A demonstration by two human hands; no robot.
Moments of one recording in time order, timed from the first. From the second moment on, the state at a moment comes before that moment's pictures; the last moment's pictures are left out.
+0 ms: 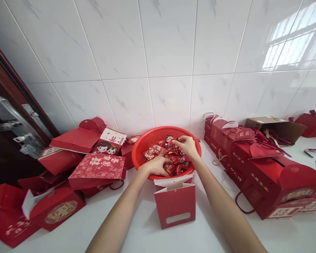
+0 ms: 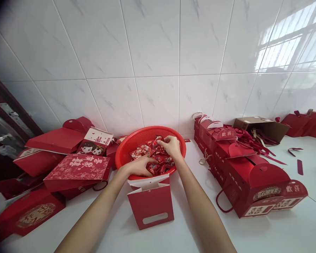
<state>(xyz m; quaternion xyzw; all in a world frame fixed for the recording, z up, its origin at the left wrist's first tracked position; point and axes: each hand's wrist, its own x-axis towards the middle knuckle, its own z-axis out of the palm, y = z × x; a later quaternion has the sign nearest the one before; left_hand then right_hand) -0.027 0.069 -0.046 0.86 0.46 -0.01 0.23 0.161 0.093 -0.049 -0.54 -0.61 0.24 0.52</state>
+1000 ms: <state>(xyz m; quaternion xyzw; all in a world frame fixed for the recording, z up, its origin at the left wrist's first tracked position) -0.031 0.076 -0.042 0.70 0.64 0.32 0.07 0.159 0.088 -0.043 -0.61 -0.58 0.18 0.51</state>
